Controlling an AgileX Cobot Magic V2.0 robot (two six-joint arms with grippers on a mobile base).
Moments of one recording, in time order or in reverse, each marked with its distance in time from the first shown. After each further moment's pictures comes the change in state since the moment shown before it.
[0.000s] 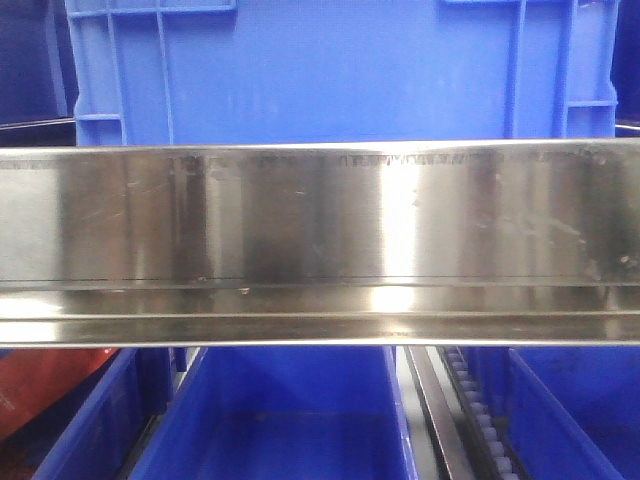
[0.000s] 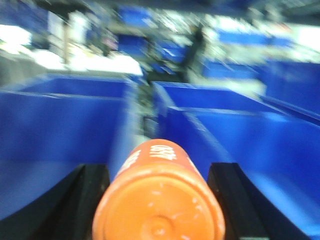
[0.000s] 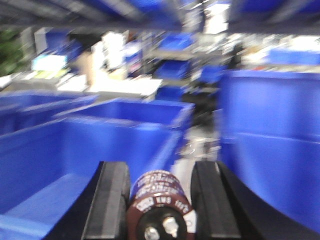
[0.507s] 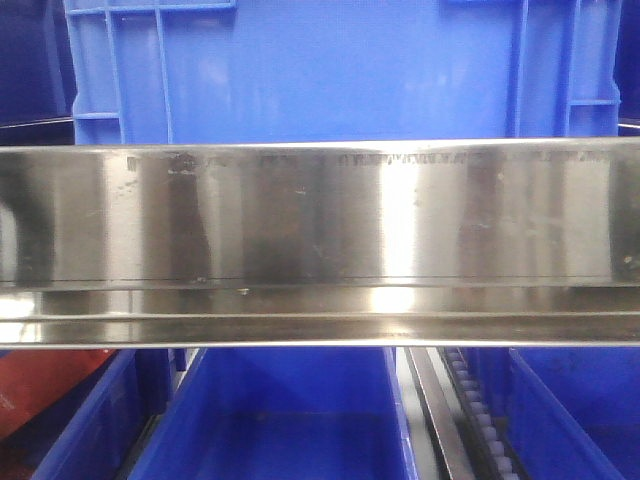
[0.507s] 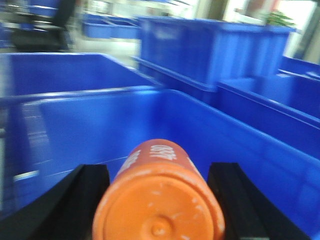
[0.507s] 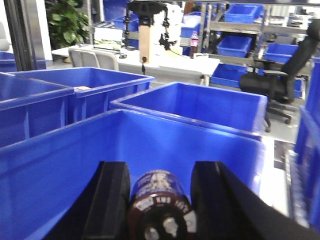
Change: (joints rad) left arm -0.475 0.518 -0.233 -0.092 -0.225 0.085; right arm 0.164 0.452 -0.211 0.000 -0.176 -0.006
